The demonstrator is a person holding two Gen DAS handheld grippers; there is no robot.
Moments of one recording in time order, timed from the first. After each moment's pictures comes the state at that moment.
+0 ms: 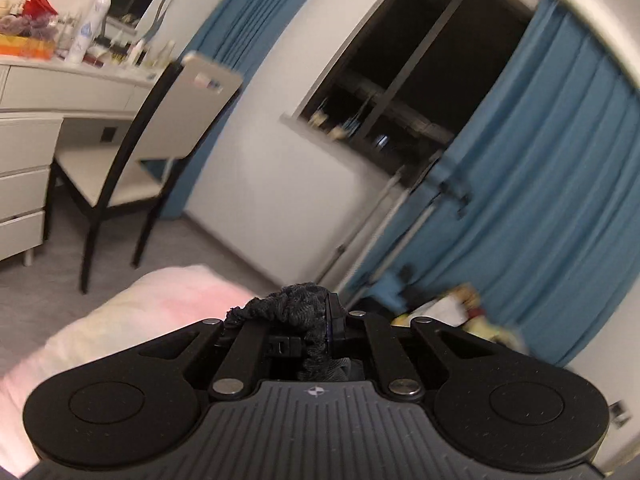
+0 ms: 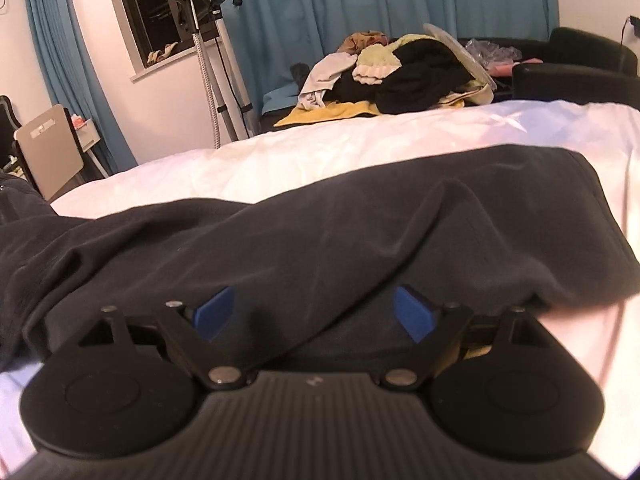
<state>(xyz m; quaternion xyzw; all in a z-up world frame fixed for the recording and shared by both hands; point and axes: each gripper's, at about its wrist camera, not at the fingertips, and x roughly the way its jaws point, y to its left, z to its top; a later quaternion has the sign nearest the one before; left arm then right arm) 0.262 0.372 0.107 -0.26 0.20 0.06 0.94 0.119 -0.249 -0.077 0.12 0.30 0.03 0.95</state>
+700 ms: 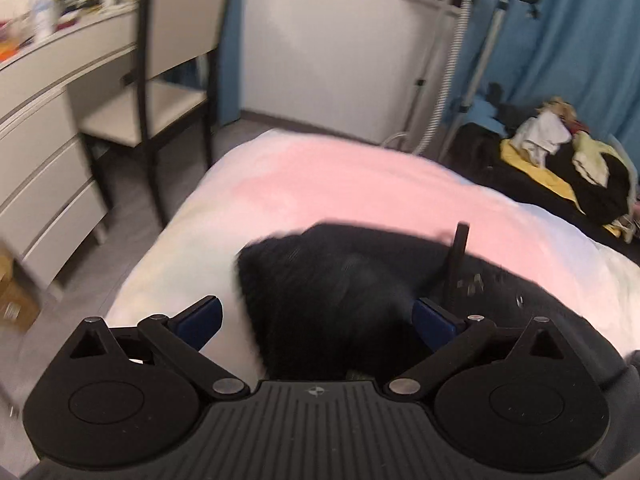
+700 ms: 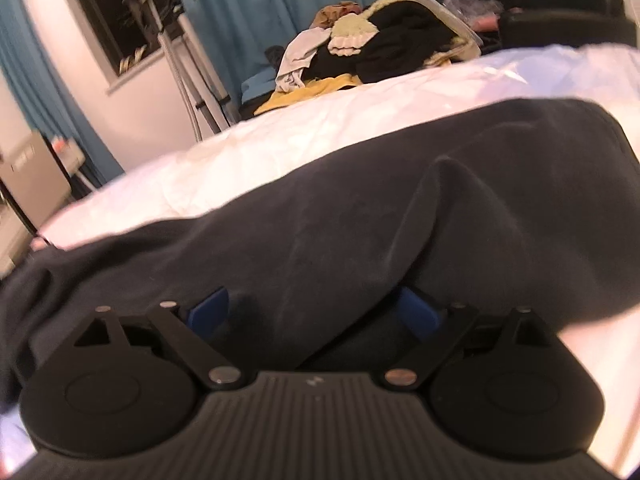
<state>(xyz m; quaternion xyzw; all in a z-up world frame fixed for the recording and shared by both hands) 0.266 0.380 0.030 -0.12 0.40 0.10 0.90 0.153 -0.273 -0.094 0.20 0.33 0.02 0.92</state>
